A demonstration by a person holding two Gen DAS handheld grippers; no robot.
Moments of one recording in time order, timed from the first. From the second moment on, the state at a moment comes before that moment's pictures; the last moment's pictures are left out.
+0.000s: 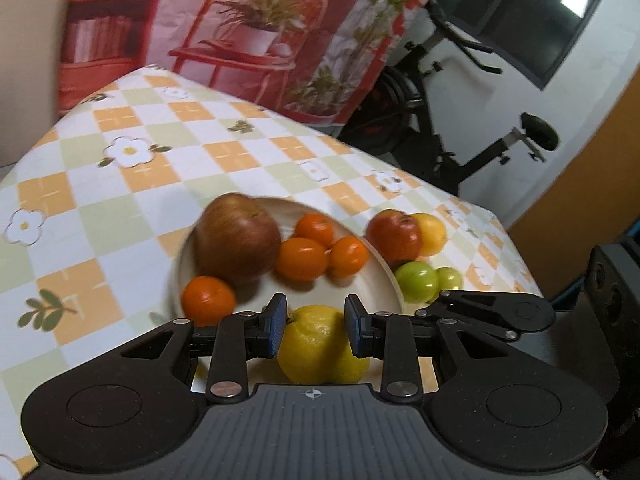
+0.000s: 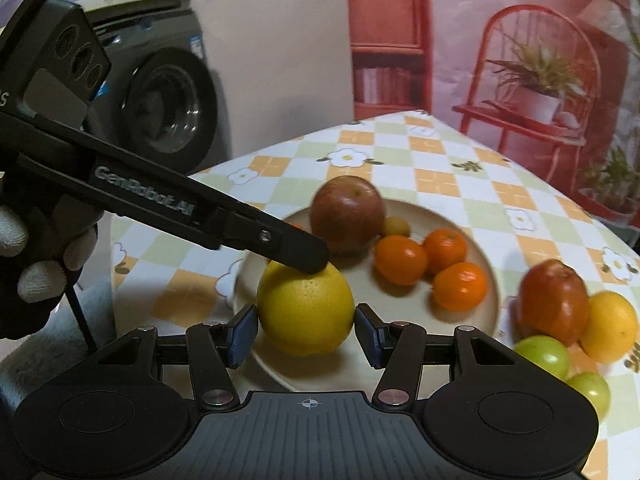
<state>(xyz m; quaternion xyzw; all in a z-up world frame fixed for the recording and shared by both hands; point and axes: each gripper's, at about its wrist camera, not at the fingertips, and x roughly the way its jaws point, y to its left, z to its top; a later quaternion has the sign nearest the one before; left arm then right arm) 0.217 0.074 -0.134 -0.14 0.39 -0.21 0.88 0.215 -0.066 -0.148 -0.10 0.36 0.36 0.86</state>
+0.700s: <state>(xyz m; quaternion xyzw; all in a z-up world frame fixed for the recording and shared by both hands) 0.211 0.107 -0.138 -0.15 0.38 -0.15 0.90 0.227 -0.032 -0.158 -0.13 0.34 0.38 0.85</state>
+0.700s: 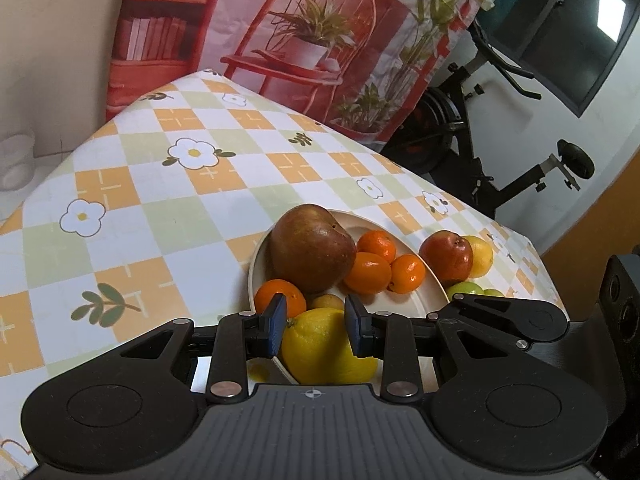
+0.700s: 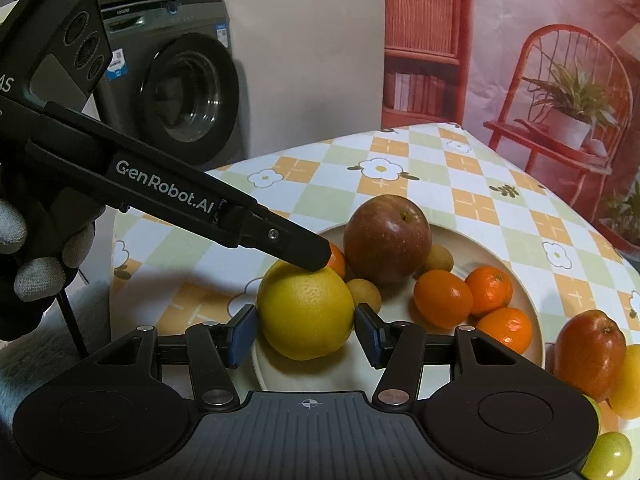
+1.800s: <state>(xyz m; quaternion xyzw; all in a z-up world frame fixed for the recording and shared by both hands) 0.198 0.067 -0.120 -0.07 0.36 -0.07 0.93 0.195 -0.249 -0.180 0.04 0.23 0.13 0.96</state>
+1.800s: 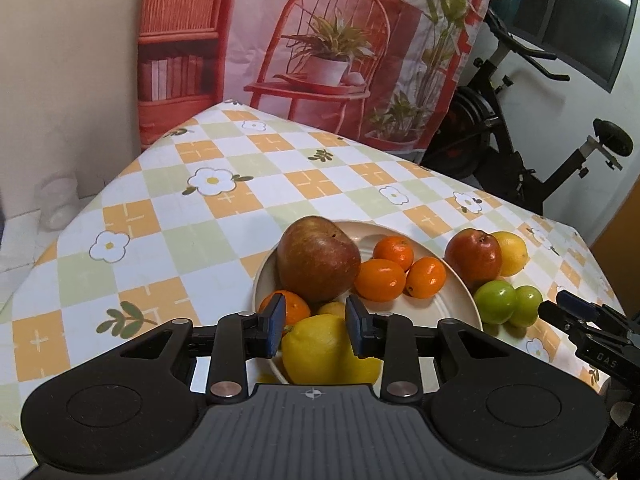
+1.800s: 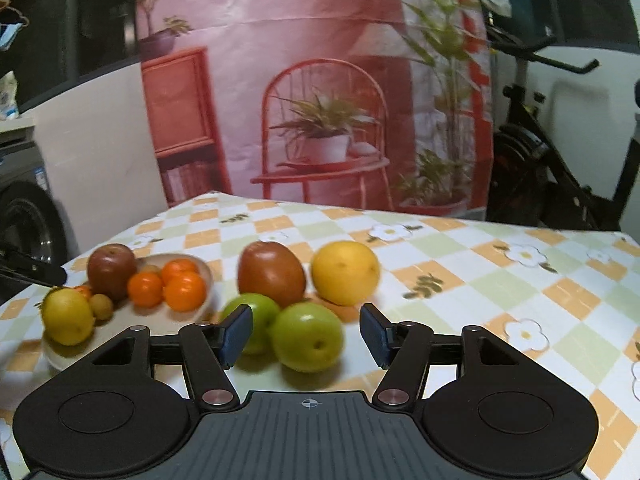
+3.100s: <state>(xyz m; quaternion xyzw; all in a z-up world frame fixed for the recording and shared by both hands) 0.214 -0.047 -0.117 0.00 0.35 -0.17 0.92 0.225 -0.242 -0.198 0.01 0.27 0.16 0.95</state>
